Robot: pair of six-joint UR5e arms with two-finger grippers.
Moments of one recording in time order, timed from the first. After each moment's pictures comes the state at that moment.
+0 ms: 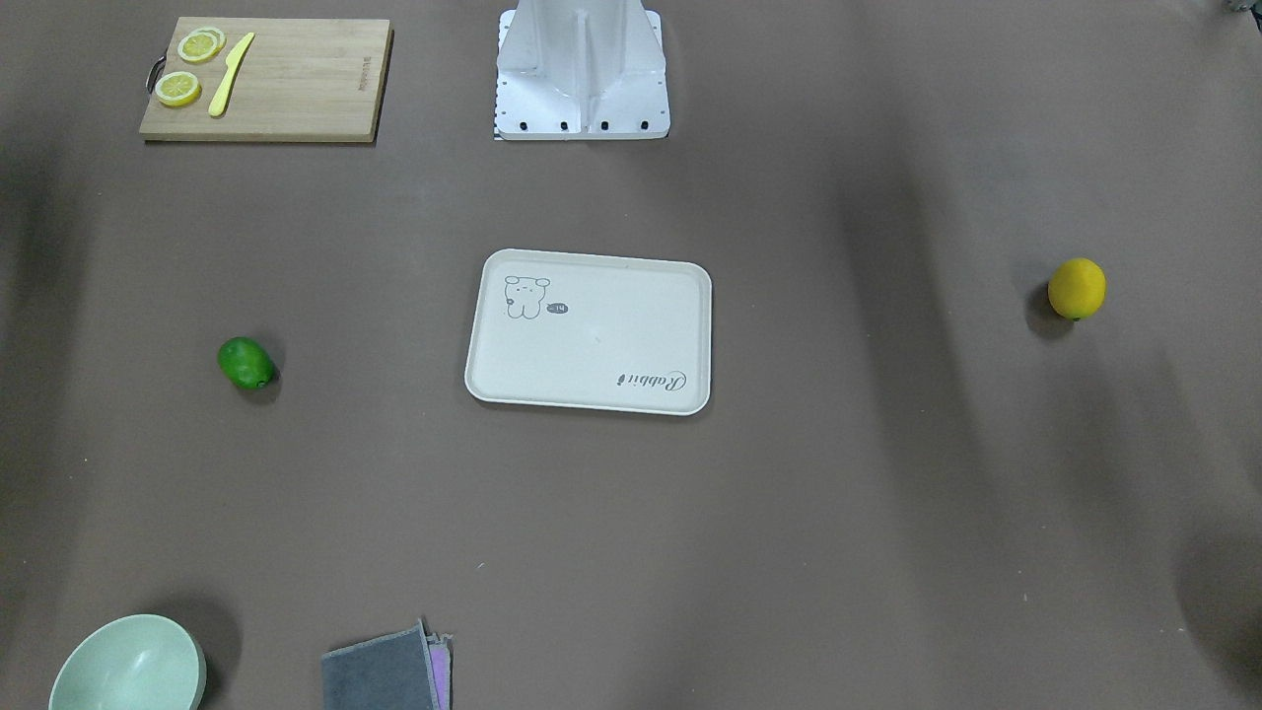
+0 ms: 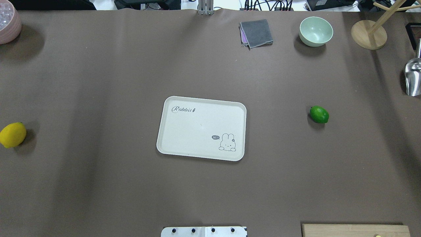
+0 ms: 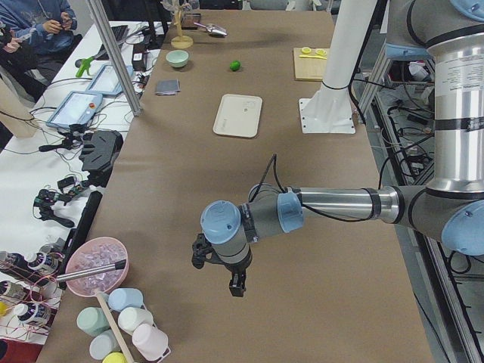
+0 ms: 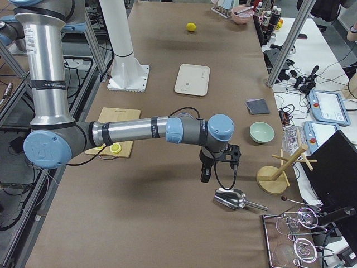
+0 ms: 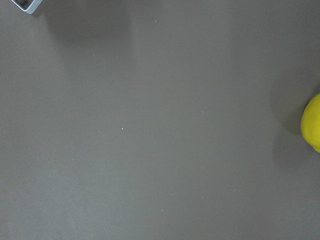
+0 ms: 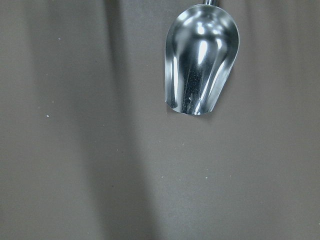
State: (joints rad) left arm -1.68 -1.45 -1.71 -1.27 -2.32 0.36; right arm 1.54 -1.52 1.67 -1.76 2.37 0.11
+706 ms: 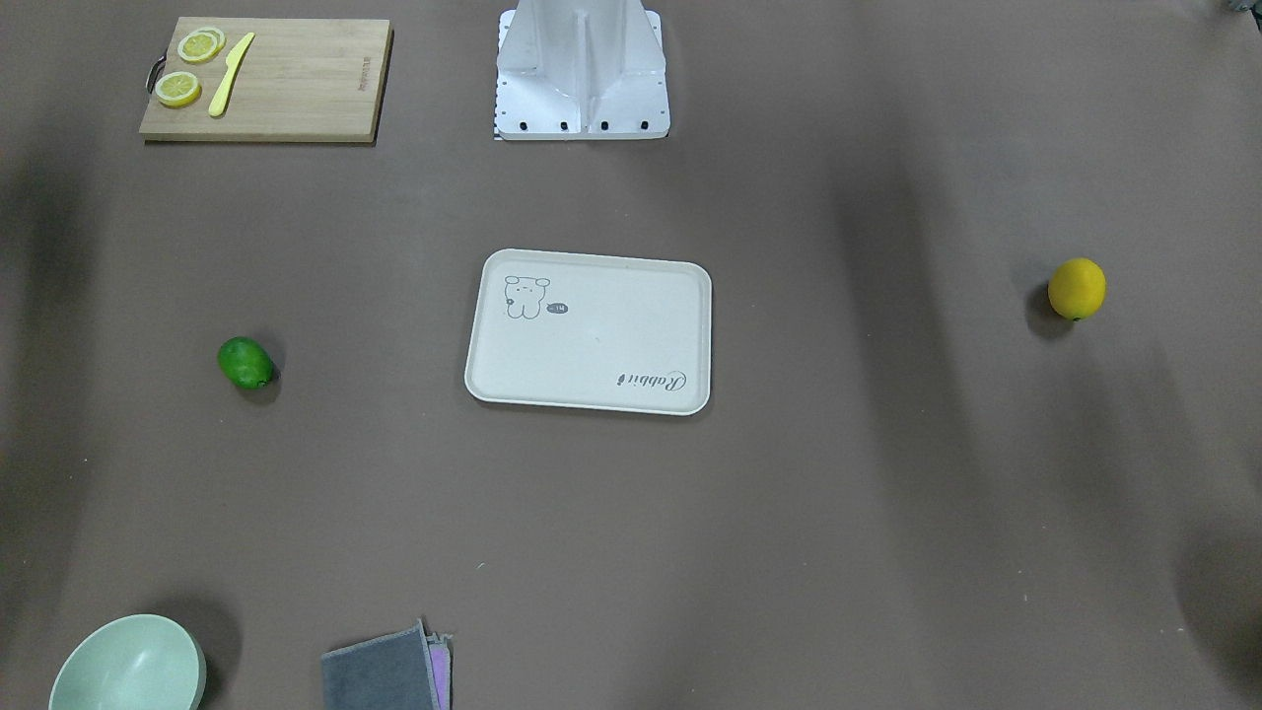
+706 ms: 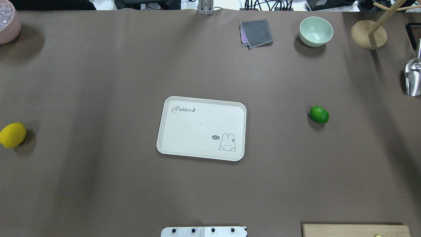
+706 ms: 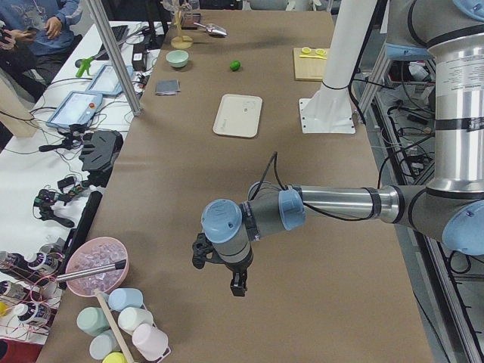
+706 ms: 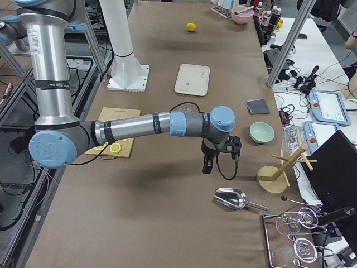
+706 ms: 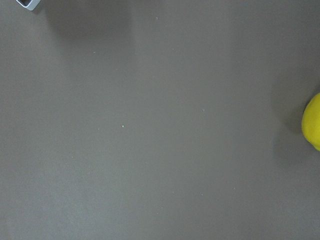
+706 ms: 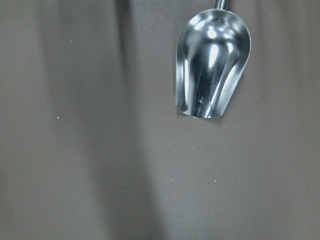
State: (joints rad) left arm -1.71 -1.46 -1.74 -1.21 -2.31 0.37; right arm 1.45 -1.50 1.74 -1.76 2.38 0.19
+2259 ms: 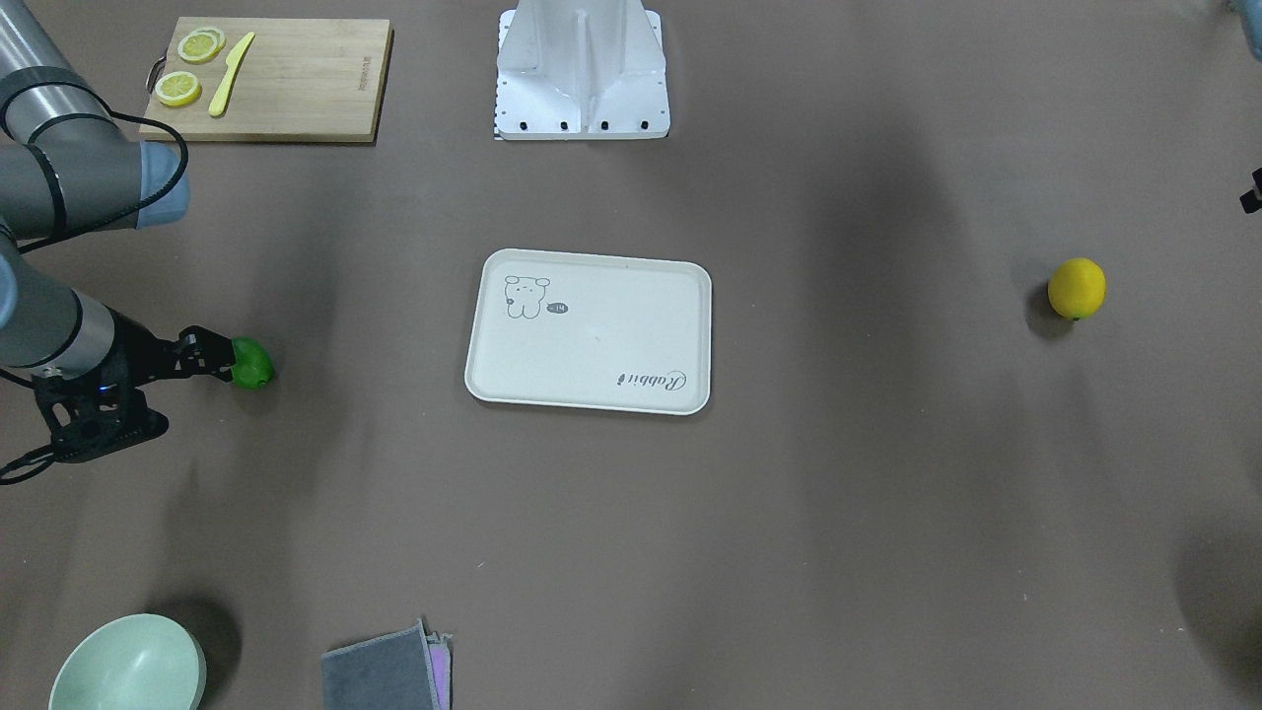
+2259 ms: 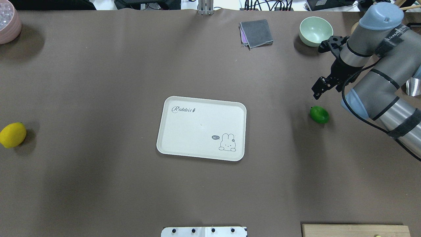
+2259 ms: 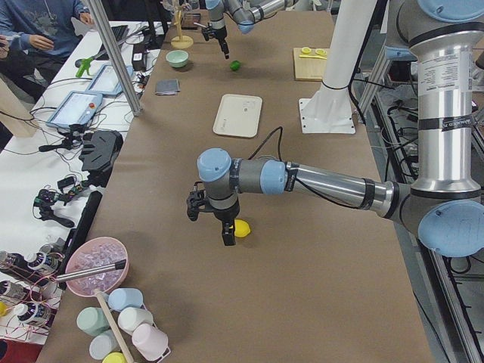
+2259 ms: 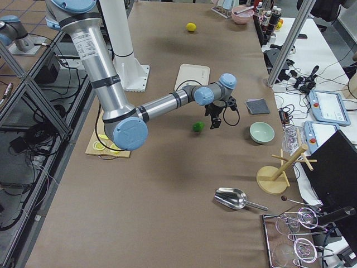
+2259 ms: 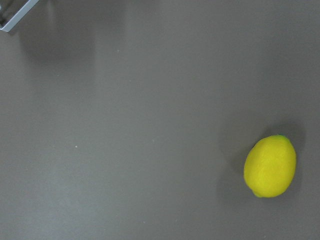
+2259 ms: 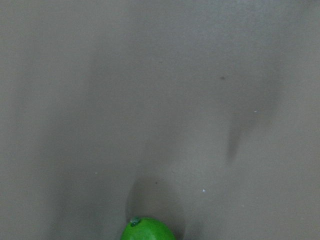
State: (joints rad) left arm -1.39 -1.46 -1.88 -1.44 -2.31 -0.23; right arm 0.96 -1.18 1.54 -1.59 2.28 0.32
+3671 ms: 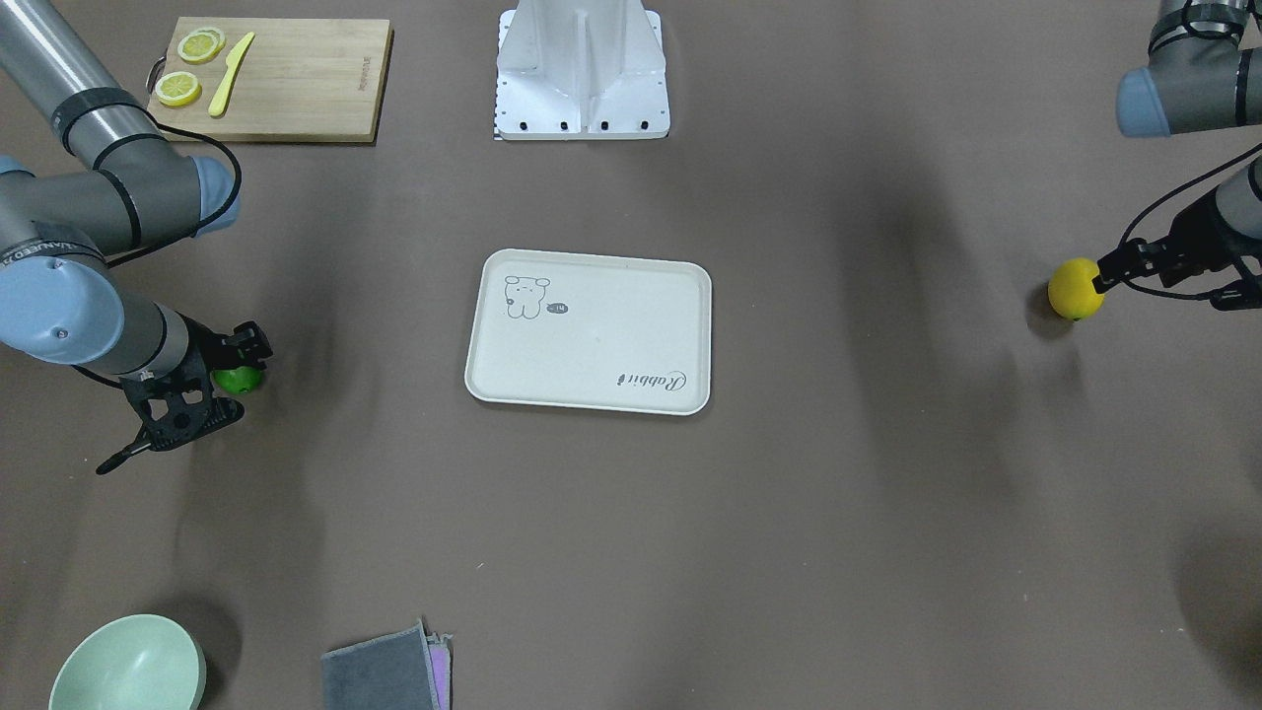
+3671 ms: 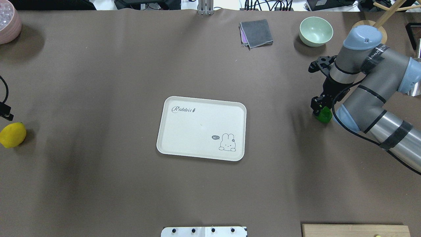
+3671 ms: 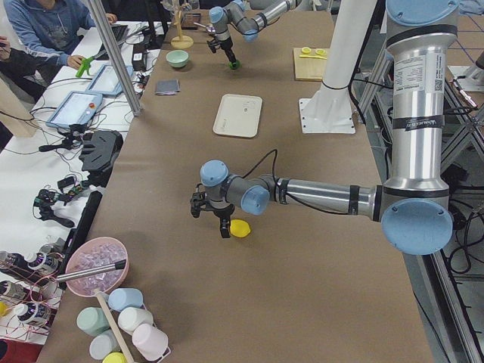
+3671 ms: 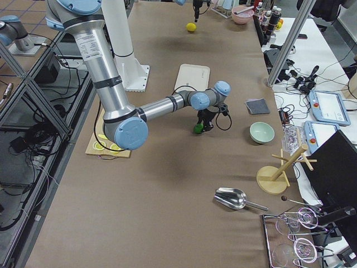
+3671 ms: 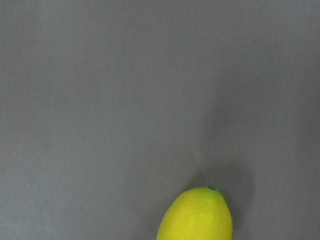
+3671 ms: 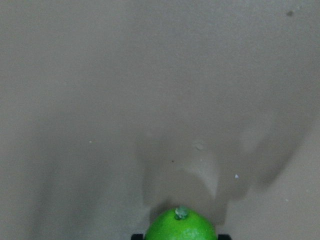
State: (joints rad) left arm -1.15 -1.52 -1.64 -1.86 -2.31 -0.57; right arm 0.90 -1.20 1.50 -1.59 2.28 0.25
